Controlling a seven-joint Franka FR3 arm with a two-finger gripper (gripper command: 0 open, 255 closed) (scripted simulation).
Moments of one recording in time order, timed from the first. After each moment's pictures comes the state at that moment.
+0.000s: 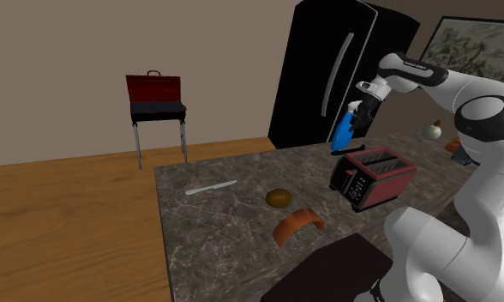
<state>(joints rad) 1.56 -0.74 -2.03 -1.26 -0.21 1.48 -1.89</state>
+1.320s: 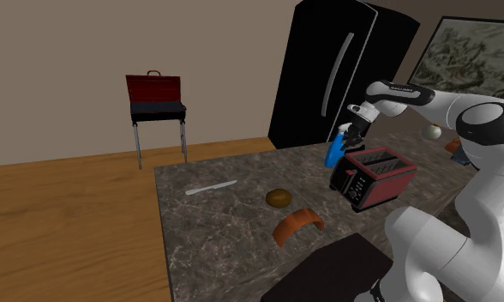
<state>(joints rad) 1.52 -0.80 -2.07 -1.47 -0.26 1.70 -1.93</state>
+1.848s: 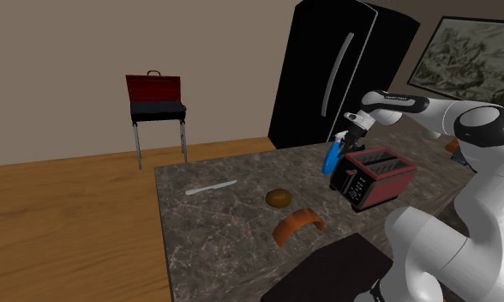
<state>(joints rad) 1.53 -0.84 -2.10 -1.52 -0.29 1.78 -1.93</state>
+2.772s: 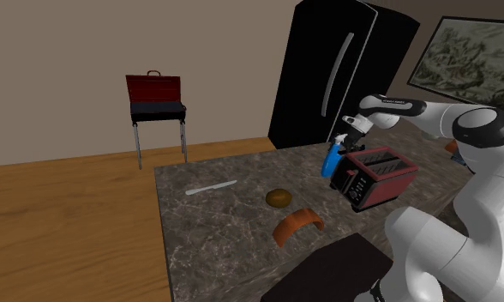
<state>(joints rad) 1.53 -0.86 -2.11 -1.53 -0.30 1.81 -1.94</state>
